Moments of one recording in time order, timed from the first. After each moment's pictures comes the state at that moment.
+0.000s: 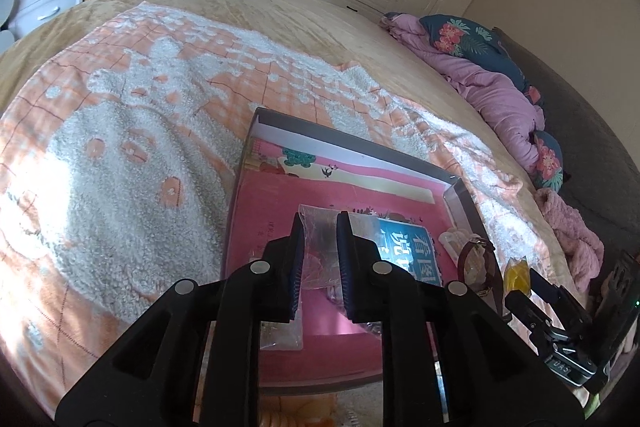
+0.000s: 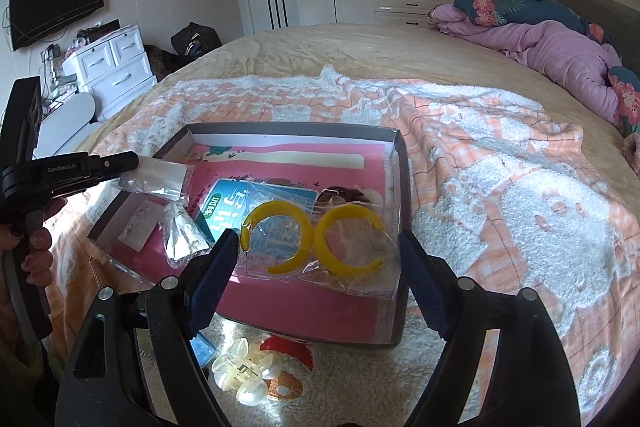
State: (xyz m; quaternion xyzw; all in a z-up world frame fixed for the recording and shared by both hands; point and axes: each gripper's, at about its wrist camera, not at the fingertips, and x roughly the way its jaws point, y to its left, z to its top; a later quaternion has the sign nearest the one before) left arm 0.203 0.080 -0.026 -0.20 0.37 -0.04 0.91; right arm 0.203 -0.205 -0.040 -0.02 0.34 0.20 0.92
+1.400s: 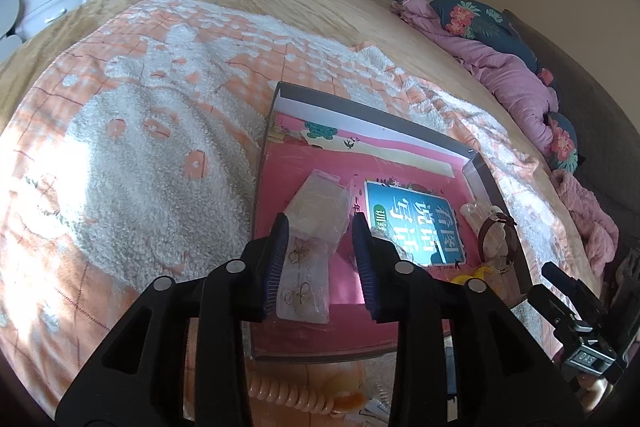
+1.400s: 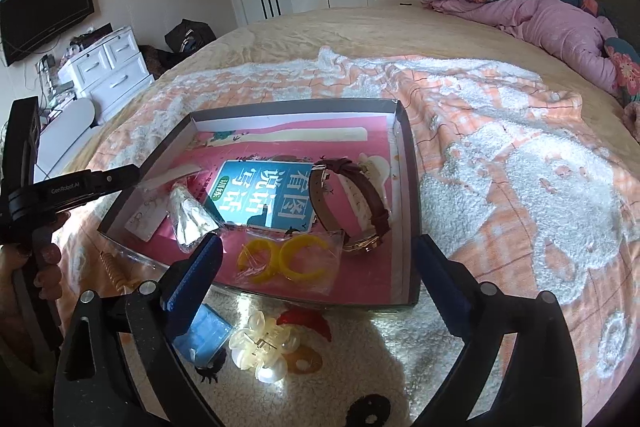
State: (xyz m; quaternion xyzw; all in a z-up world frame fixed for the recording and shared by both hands) left arm 0.189 0.083 -0.035 -0.18 0.39 -0.02 0.90; right arm 0.188 -0.212 -0.043 0.01 0.37 0.19 0.91
